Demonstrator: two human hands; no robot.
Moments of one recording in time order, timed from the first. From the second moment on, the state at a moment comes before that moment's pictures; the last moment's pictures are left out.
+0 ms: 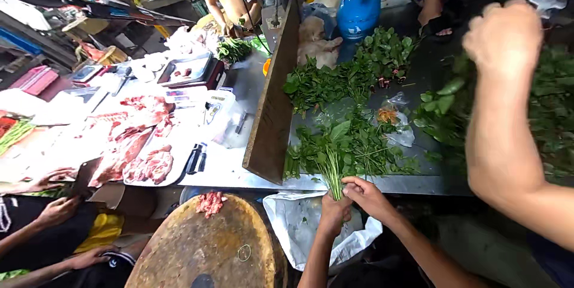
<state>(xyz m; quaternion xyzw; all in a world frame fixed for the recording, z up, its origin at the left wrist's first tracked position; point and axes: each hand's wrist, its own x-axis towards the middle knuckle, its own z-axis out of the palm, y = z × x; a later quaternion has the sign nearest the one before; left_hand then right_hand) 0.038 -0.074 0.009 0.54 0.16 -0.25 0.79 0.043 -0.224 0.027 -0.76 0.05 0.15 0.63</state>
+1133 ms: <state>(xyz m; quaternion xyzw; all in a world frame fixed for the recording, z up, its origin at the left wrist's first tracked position) 0.036 -0.016 -0.029 0.69 0.21 -0.31 0.62 0.127 -0.330 -0.041 -0.99 0.03 0.03 0.14</state>
